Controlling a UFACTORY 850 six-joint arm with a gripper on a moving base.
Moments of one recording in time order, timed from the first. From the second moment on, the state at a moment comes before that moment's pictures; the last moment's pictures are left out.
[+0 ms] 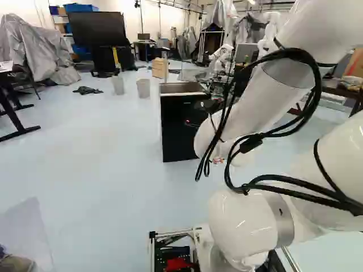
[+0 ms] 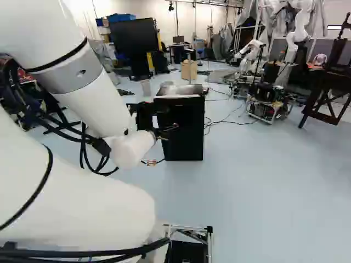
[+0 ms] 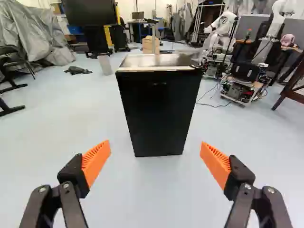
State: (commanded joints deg) arm 0.0 16.0 -5.0 0.0 50.0 0.0
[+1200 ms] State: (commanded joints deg) arm 0.0 16.0 -5.0 0.0 50.0 0.0
